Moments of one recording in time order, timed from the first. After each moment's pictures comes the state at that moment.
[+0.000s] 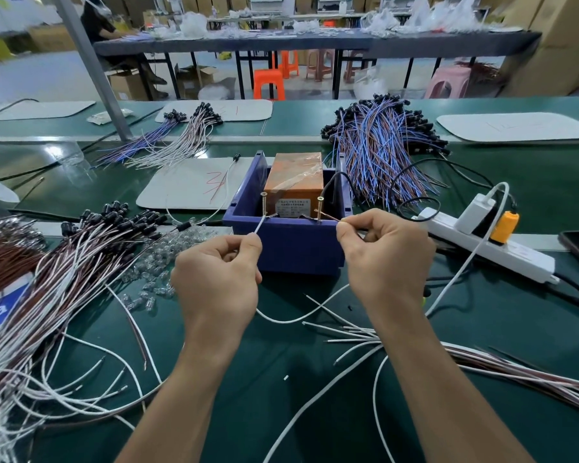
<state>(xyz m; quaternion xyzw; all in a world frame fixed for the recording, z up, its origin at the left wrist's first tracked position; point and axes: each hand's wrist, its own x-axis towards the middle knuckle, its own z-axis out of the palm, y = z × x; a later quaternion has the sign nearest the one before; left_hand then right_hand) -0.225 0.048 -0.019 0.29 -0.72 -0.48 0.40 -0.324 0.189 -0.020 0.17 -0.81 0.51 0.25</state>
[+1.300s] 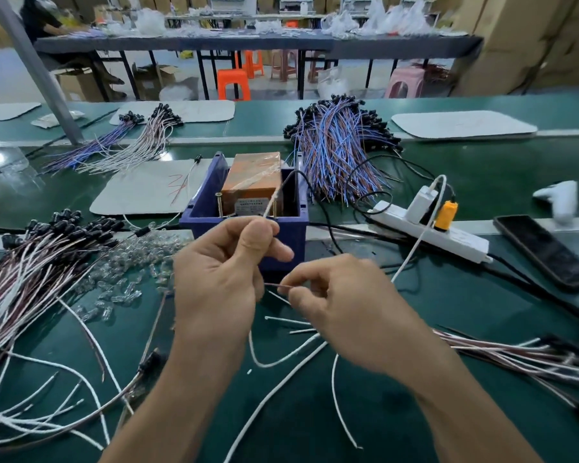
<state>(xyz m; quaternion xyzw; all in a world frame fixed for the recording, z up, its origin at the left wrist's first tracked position) -0.209 0.105 0.021 0.09 -0.57 -0.75 0.32 -0.266 0.242 0.017 0.31 -0.88 0.35 -0.08</state>
